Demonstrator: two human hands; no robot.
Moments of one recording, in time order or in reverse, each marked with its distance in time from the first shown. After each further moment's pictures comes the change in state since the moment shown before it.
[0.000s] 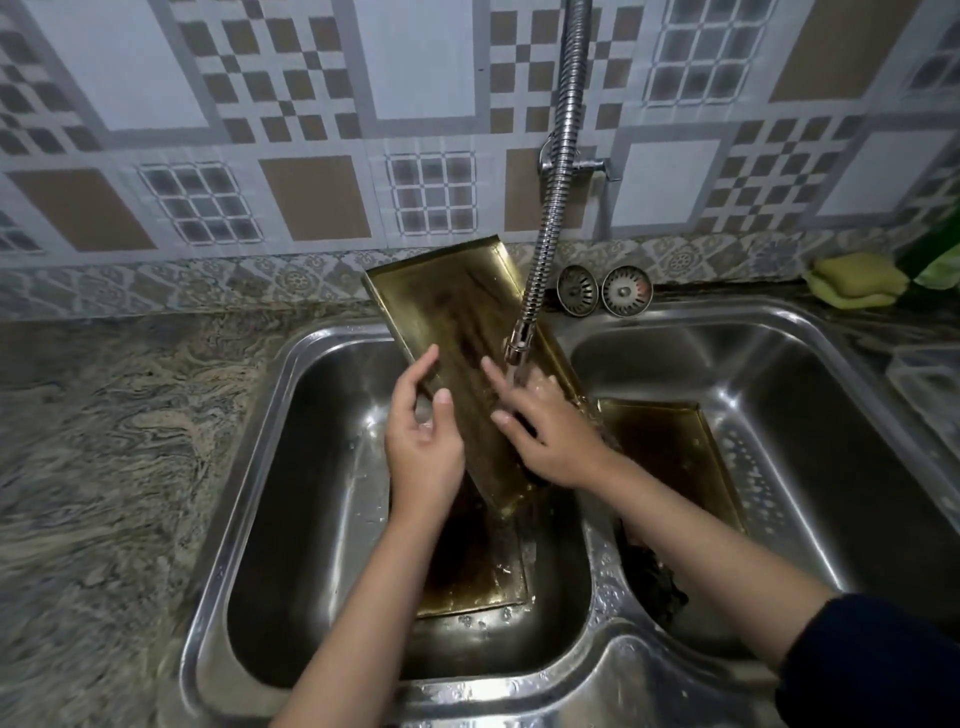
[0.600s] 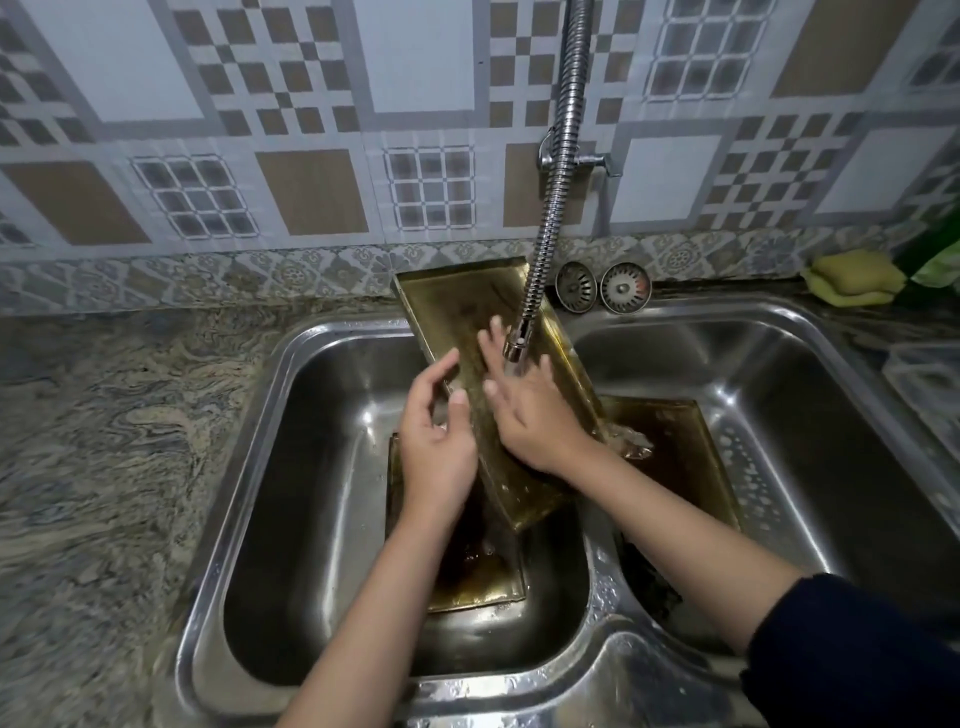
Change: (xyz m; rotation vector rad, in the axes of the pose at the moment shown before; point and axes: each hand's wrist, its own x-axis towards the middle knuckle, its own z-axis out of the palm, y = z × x) left_hand -0.004 0.007 0.009 -0.008 -0.014 -0.062; right_hand 0.018 -0.018 0.003 -0.034 0.014 0.063
